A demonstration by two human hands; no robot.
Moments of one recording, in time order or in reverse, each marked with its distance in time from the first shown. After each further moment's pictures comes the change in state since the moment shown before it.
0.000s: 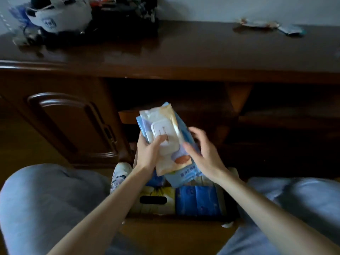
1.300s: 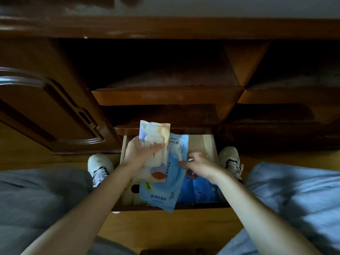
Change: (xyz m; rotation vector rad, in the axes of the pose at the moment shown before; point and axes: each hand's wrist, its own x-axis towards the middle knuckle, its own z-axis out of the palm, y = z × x) left_hand 0.043 -0.092 -0.036 0.614 -0.065 -0.374; right_hand -0.010 0.113 0.043 0.161 -0.369 0.719
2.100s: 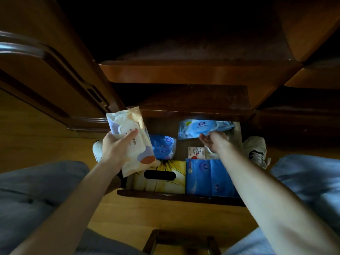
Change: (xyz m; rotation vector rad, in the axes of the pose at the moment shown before) left_hand 0.008 -0.040 -0.080 -0.207 0.262 -0.152; right_hand 0.146 0.030 0.004 1.051 0.346 0.397
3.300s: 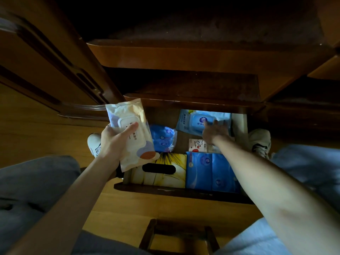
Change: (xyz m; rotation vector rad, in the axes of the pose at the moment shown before) left_hand 0.015 -0.014 0.008 -0.013 -0.017 0.015; right_hand 0.036 0.010 0.005 -2.240 0.126 -0.457
